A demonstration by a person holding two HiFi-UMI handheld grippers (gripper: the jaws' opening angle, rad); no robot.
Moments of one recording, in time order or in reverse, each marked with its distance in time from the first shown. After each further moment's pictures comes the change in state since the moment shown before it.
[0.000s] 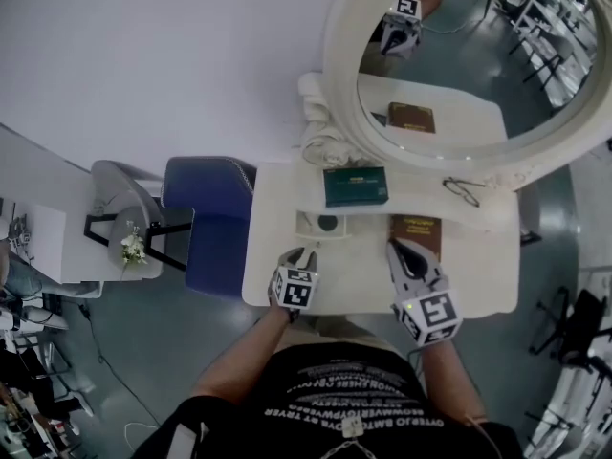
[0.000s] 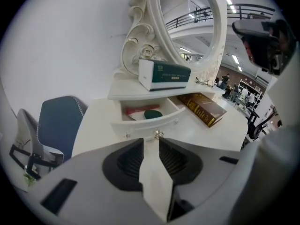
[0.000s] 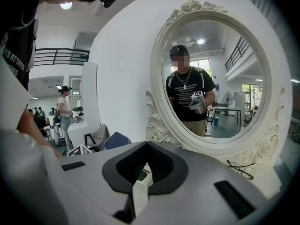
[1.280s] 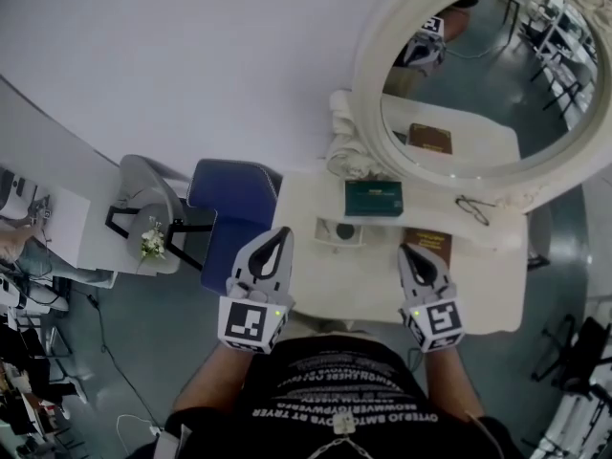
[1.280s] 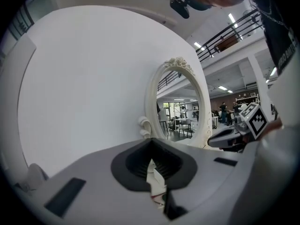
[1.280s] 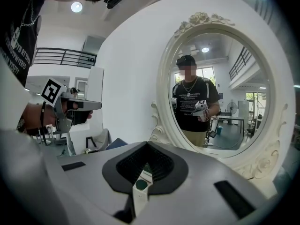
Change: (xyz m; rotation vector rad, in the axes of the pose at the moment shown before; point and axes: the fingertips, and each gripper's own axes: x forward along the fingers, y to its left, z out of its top) left arm -0.301 0.010 0.214 0.129 -0.758 0.114; right arm -0.011 0.012 0.037 -0.067 -0.111 0.024
